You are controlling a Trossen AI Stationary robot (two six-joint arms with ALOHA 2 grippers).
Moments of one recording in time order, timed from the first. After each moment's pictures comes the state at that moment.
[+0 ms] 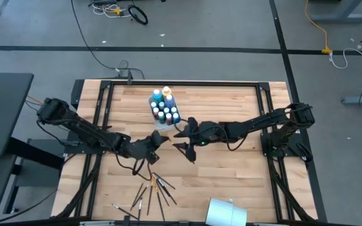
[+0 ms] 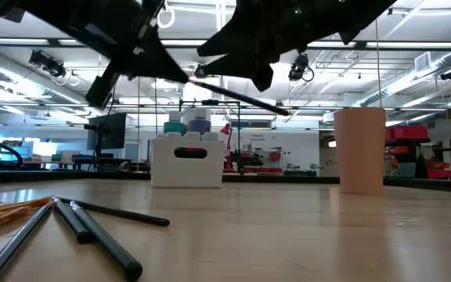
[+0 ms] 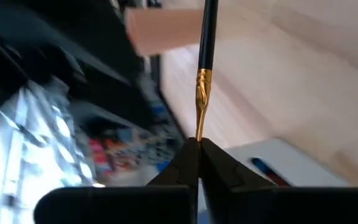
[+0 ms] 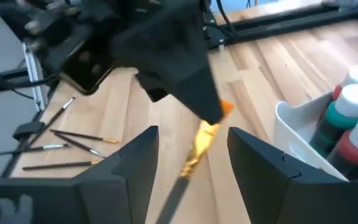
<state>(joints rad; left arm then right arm) -0.38 1.38 0.65 0.24 -0.78 1.32 0.09 1.67 0.99 0.32 0.07 0.23</state>
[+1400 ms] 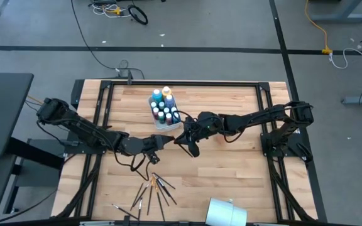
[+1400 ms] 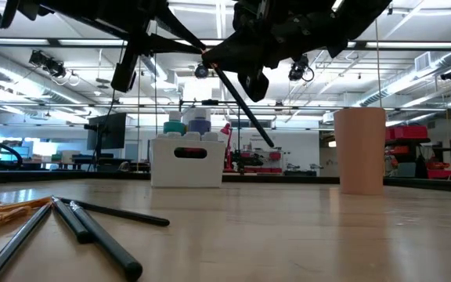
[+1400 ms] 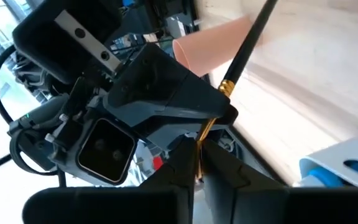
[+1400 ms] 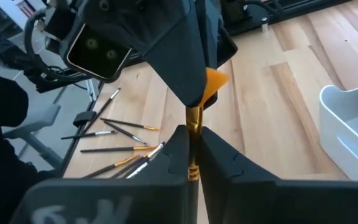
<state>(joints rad) -0.35 1.38 0.65 0.47 -0.69 1.72 -0.01 1.67 0.99 0.31 -0.23 0.31</state>
